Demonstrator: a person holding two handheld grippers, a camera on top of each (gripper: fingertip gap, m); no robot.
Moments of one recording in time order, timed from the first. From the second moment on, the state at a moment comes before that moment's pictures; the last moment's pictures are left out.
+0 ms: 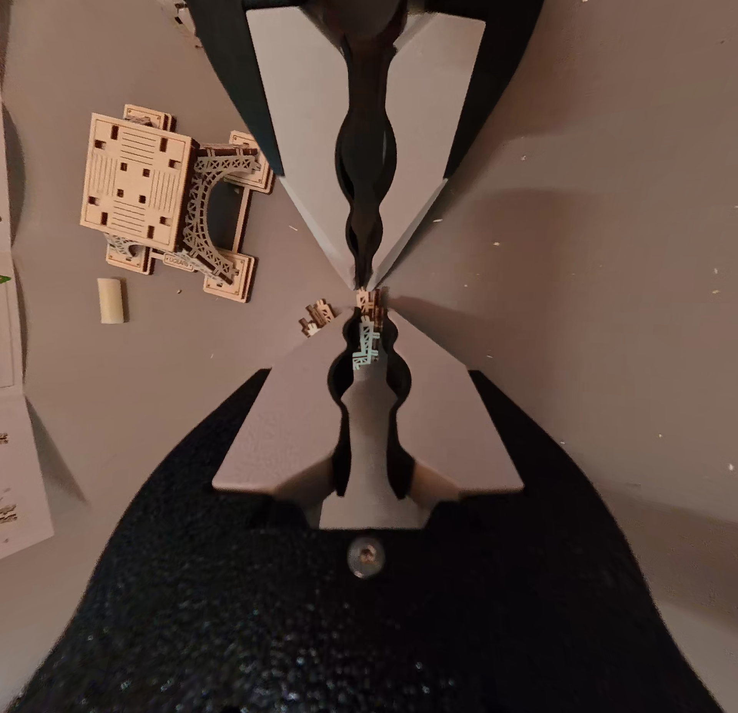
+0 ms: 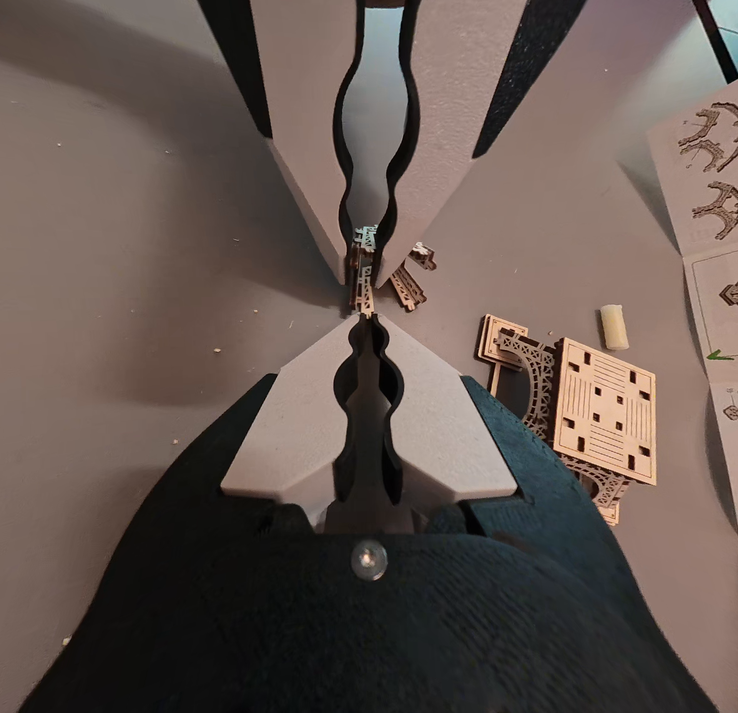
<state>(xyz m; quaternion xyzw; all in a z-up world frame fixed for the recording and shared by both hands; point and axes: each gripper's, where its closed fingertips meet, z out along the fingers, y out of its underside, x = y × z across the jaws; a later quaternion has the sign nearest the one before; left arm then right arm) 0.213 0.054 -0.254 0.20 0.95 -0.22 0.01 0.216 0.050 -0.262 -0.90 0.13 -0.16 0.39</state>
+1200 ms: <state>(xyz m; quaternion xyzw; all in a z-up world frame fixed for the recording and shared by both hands) 0.220 0.055 -0.258 0.21 0.97 -0.15 0.01 0.220 0.048 -0.260 -0.89 0.16 -0.12 0.40</state>
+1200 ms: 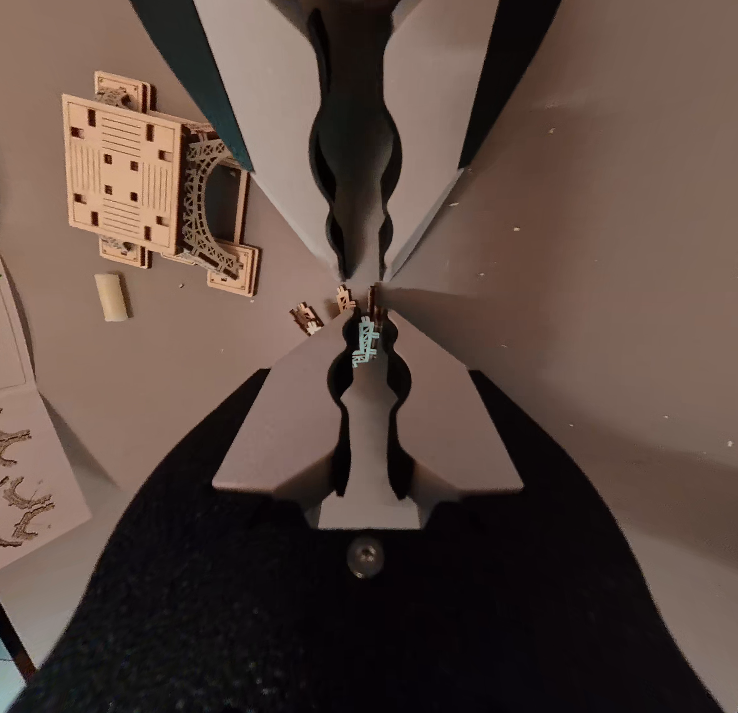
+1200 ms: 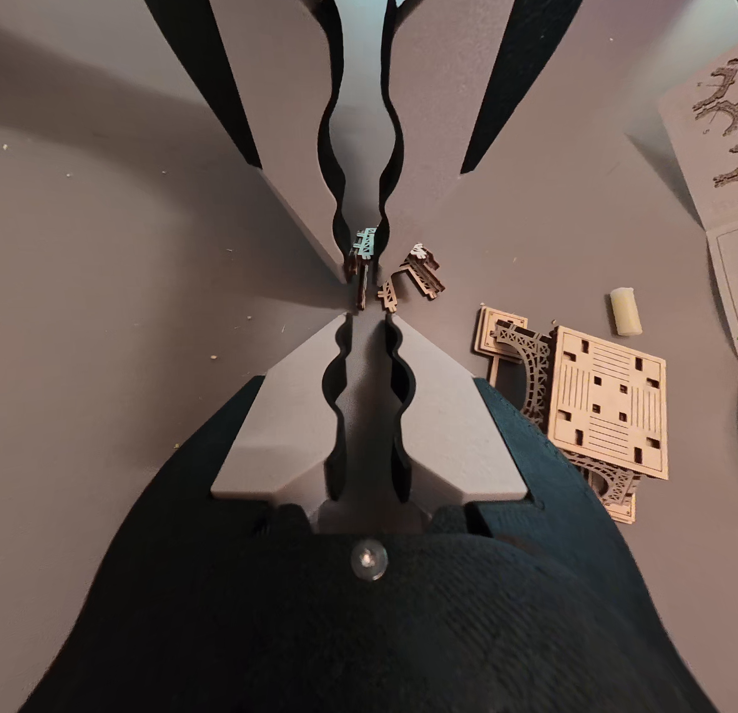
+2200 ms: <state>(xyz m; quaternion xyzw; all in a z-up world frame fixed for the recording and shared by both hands) 0.248 0.068 -0.257 0.00 0.94 -0.34 0.05 0.236 0.058 -0.261 -0.88 0.22 -0.04 0.42</state>
